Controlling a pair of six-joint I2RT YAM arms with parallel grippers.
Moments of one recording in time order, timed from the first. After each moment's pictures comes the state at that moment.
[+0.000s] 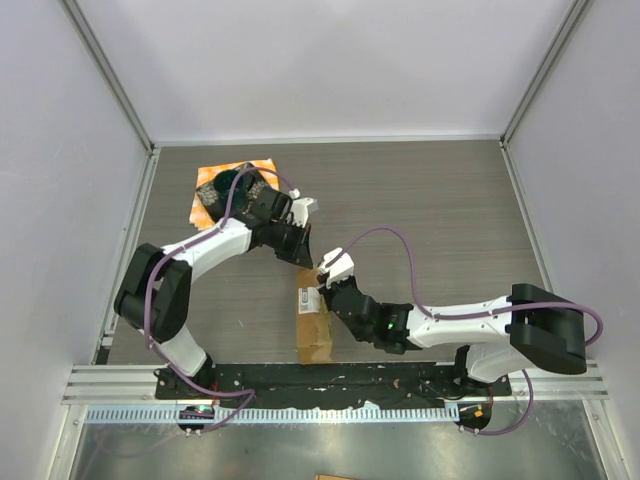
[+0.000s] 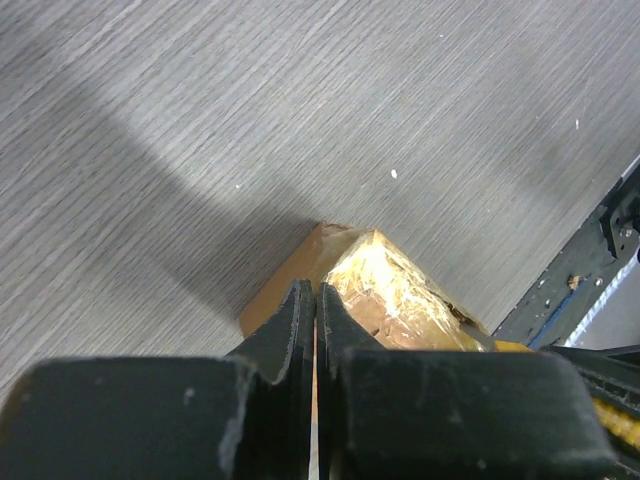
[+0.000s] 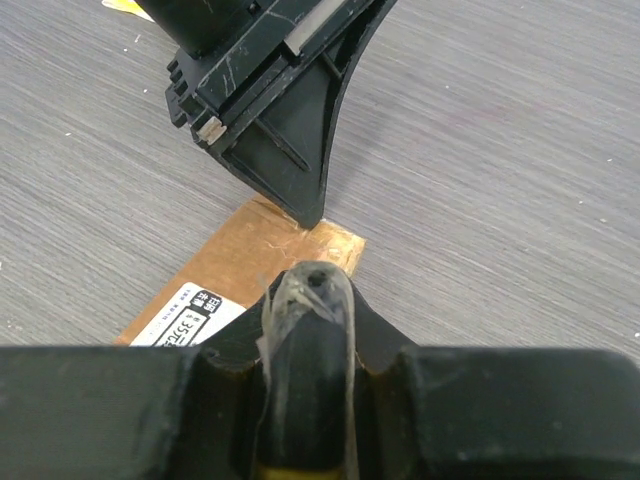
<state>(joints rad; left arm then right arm) -0.50 1.68 1.09 -0.43 0.51 -0.13 1.29 1.38 0.61 0.42 0.78 0.19</state>
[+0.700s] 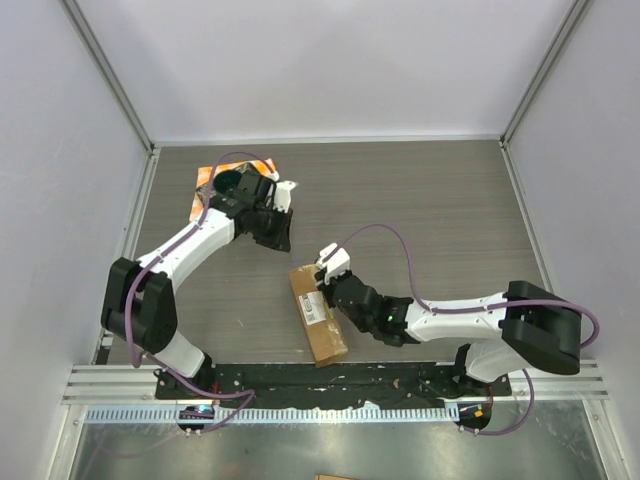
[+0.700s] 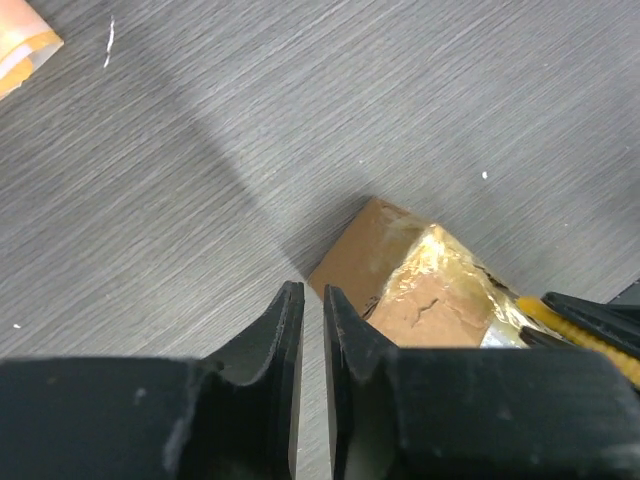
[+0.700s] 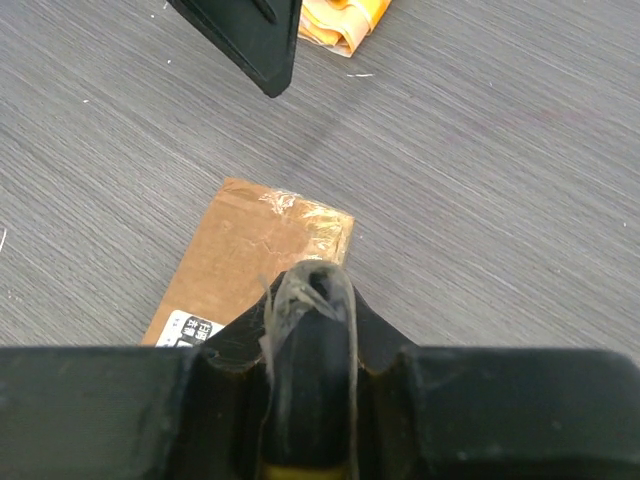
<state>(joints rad) -0.44 1.57 1.19 -0.63 0.30 -0.07 1.21 1.40 0.60 0.44 0.61 0.15</state>
